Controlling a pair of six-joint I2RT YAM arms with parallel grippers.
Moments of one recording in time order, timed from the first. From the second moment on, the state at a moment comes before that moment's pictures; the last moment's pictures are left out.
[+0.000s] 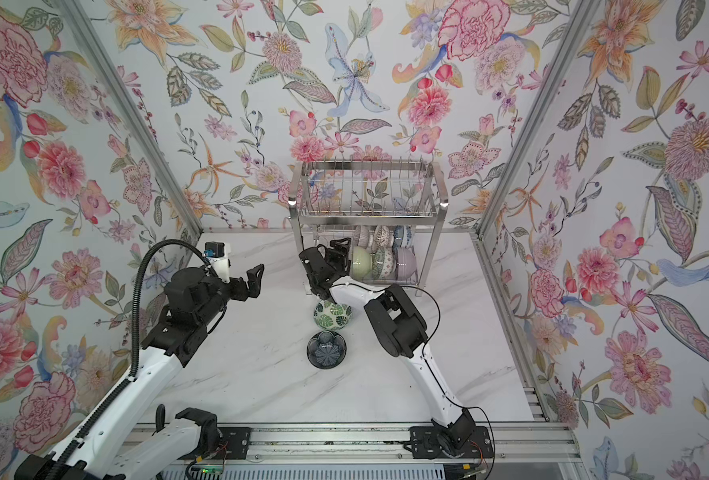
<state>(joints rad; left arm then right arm) -0.24 0.98 0.81 -0.08 0.02 -0.09 0.76 2.36 1.80 0.06 1.11 -1.13</state>
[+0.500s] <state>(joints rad) -0.26 1.11 0.91 -0.11 -0.05 -0.09 0.72 2.11 1.45 0.22 0.85 -0.95</state>
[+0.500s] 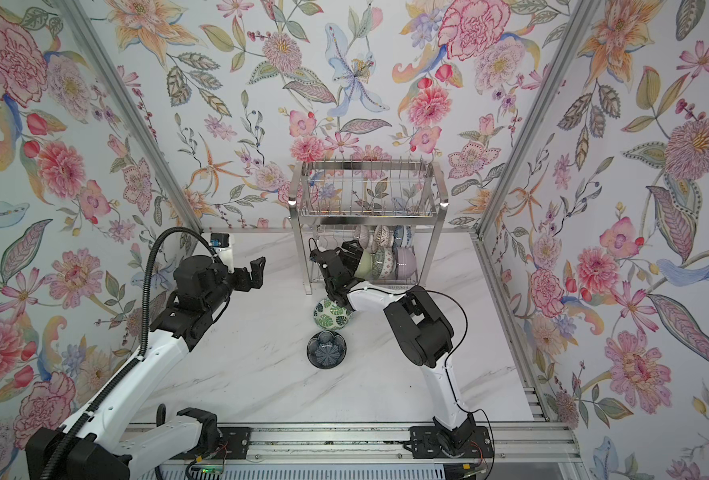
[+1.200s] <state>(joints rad) -0.38 1.24 1.03 -0.20 -0.14 -0.09 0.66 1.81 1.17 0.23 0.41 -0.66</state>
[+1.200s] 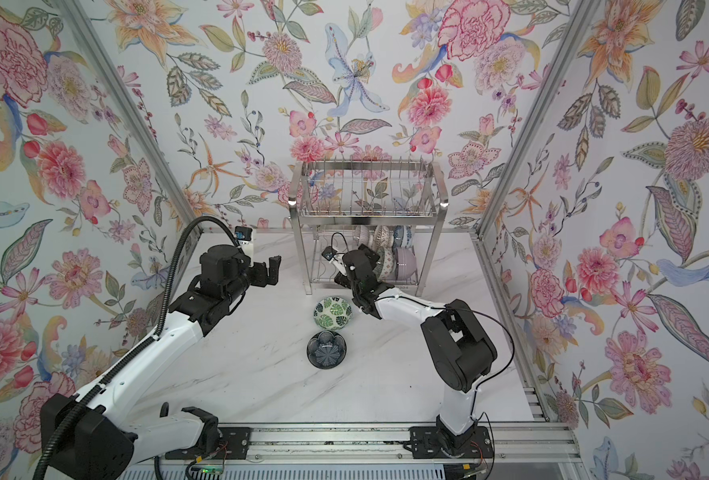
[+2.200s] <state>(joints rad) -0.58 1.46 0.87 -0.18 0.01 -0.30 0.52 1.23 0.94 -0.14 0.14 -0.08</state>
